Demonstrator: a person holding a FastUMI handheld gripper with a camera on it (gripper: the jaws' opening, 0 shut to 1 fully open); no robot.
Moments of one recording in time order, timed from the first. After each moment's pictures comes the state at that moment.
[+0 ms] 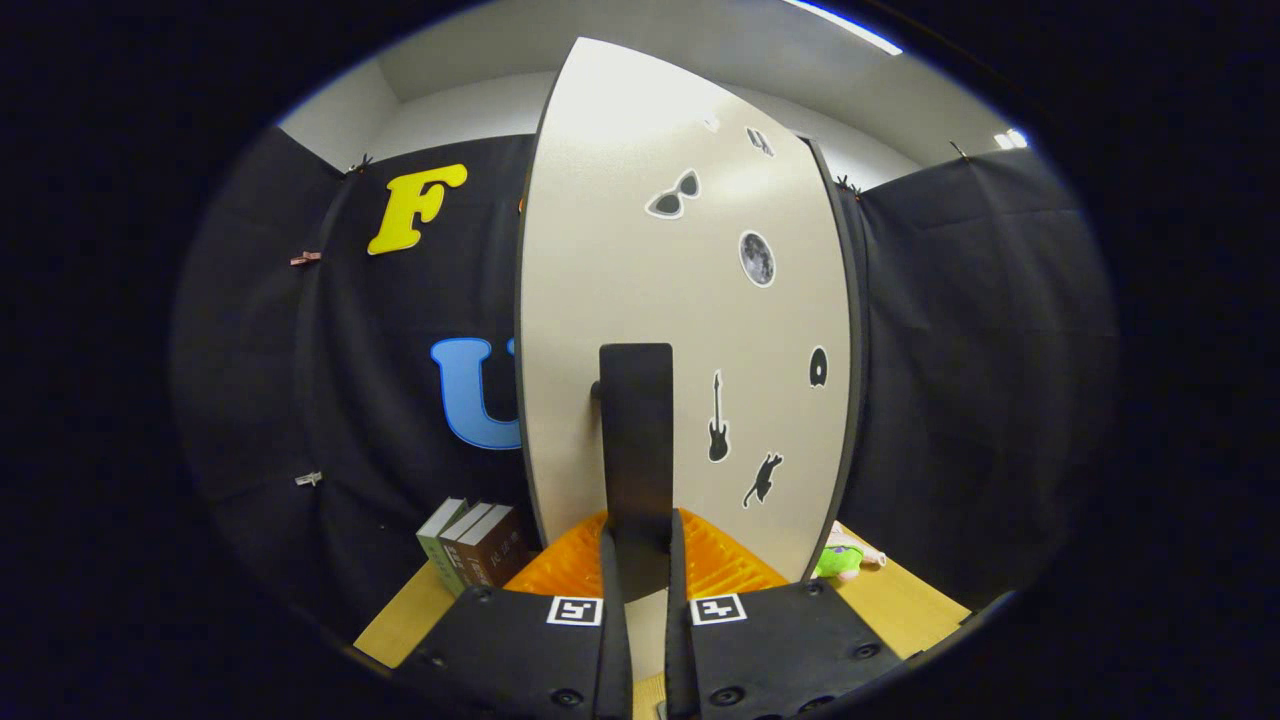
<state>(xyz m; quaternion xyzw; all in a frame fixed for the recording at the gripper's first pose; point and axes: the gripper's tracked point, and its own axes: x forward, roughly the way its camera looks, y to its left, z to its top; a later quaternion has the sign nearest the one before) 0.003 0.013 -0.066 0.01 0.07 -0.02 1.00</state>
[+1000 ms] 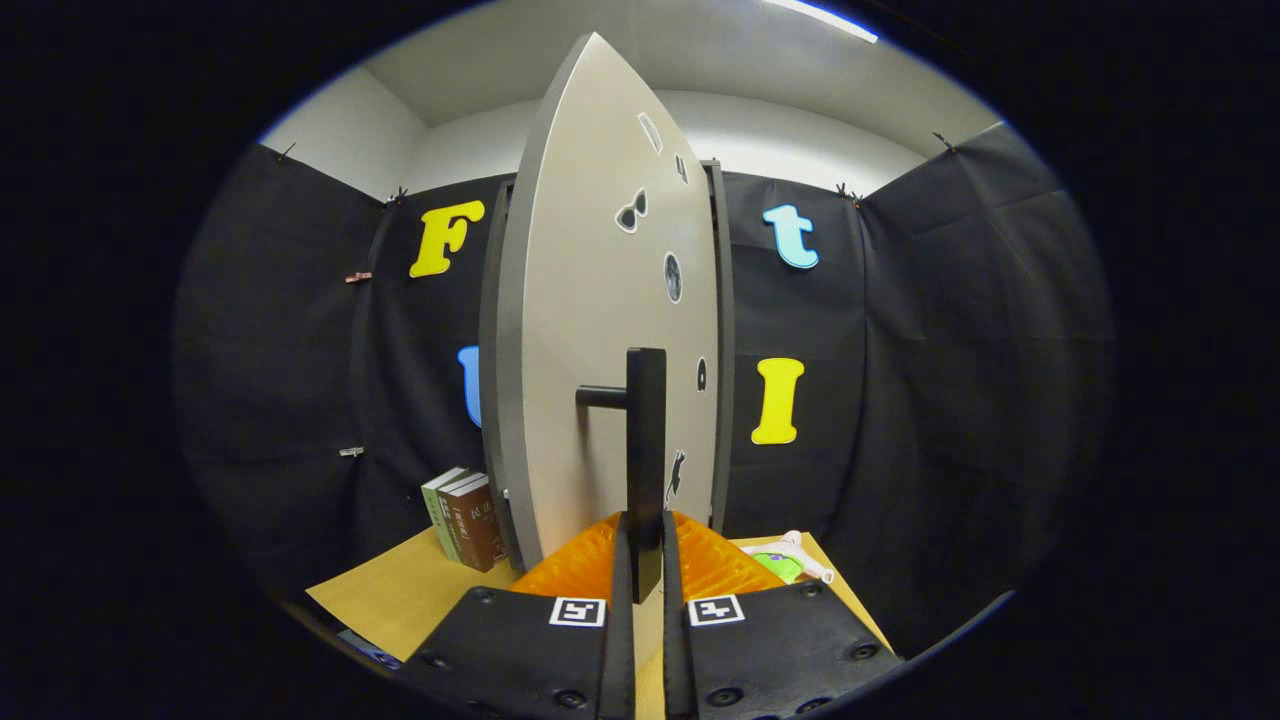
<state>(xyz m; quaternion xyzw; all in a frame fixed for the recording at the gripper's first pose) -0.100 -0.182 -0.043 0.00 0.06 0.06 1.00</state>
